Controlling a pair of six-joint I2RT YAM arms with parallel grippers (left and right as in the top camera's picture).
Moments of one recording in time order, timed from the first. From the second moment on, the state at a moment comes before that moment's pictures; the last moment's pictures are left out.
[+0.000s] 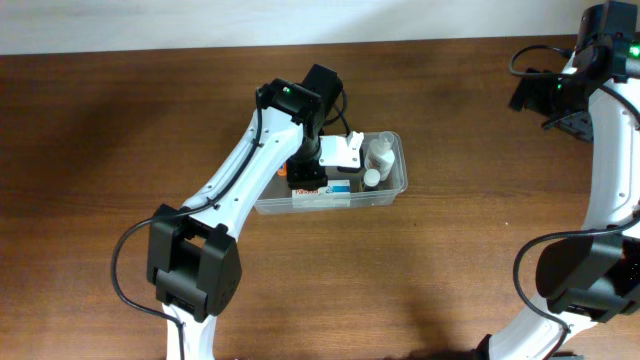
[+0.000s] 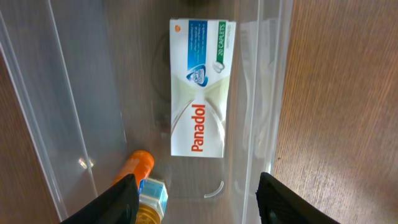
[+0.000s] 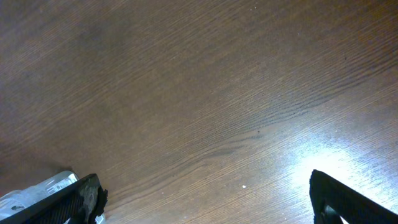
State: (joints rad) left arm -0.52 2.10 1.94 -1.31 0.06 1.03; right arm -0.27 1.92 2.03 -1.33 0.03 0.26
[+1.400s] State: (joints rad) left arm -0.54 2.05 2.60 -1.68 0.03 0.31; right arm -0.27 1.92 2.03 -1.33 0.03 0.26
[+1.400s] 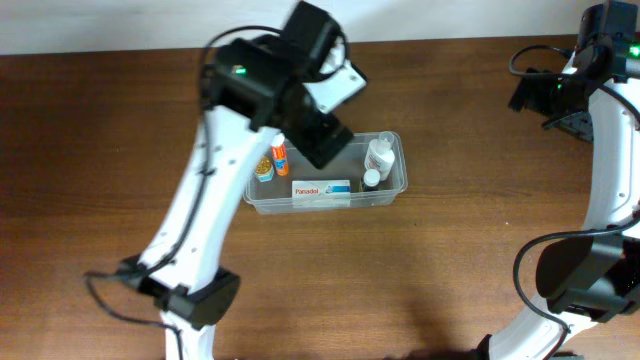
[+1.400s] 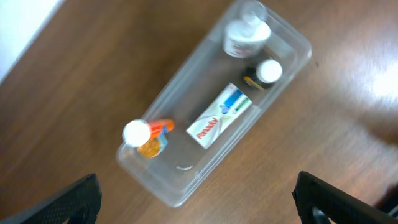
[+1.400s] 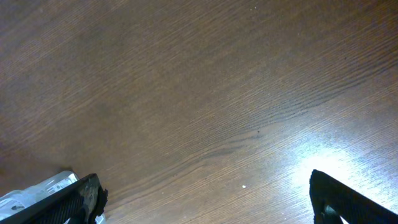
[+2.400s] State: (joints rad) left arm 0.00 0.68 1.05 -0.55 0.13 0.22; right arm -0.27 1.92 2.03 -1.33 0.03 0.26
